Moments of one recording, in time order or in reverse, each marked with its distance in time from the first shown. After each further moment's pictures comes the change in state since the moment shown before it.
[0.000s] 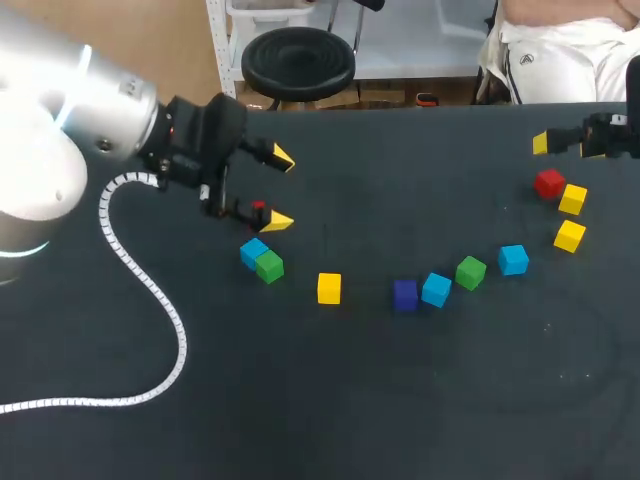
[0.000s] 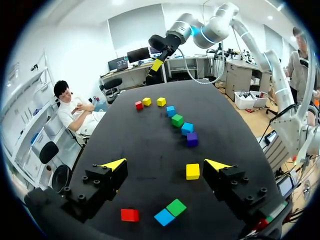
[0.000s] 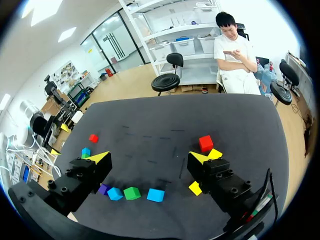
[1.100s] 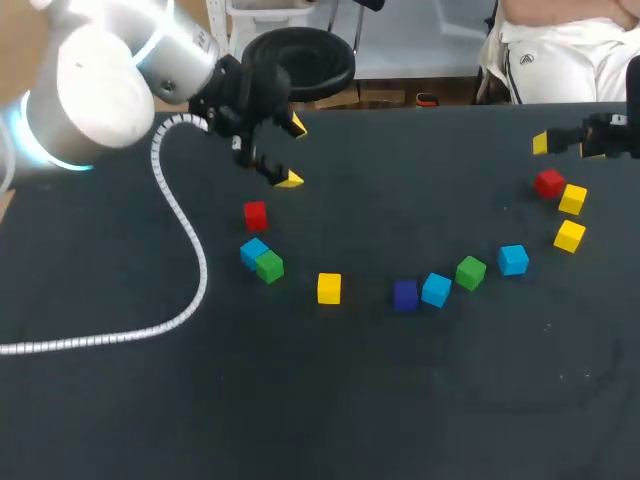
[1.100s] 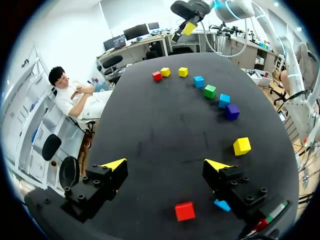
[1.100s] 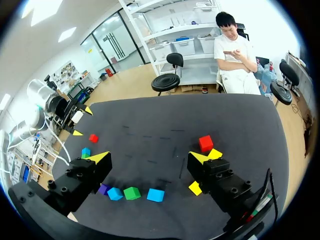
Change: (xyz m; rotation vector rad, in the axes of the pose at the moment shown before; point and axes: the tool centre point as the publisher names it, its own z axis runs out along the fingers) left arm 0.039 0.112 0.035 0.014 0.234 0.033; right arm 0.000 0.000 0.000 0.000 0.000 0.000
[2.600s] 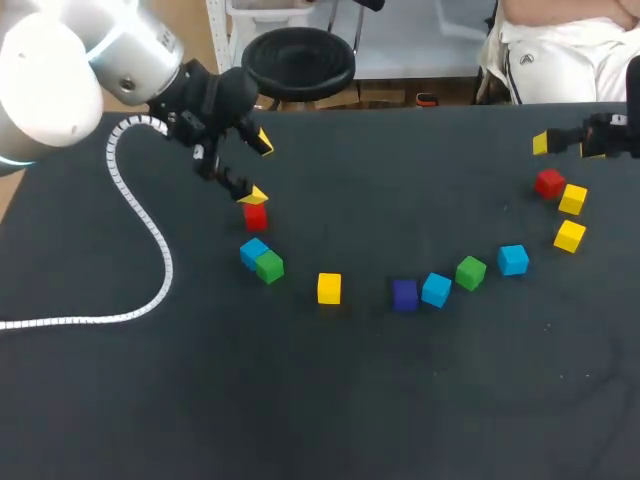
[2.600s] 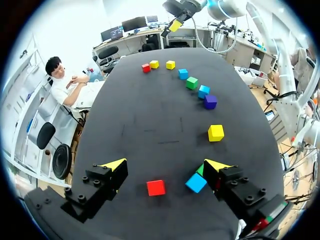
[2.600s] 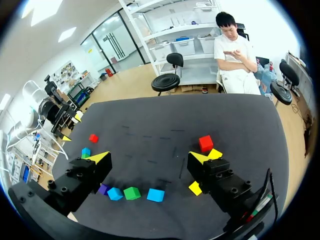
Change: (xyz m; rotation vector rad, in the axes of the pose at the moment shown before) left arm 0.024 -0.049 -0.036 0.057 0.061 -0.035; right arm 0.000 0.000 0.000 0.000 0.000 0.000
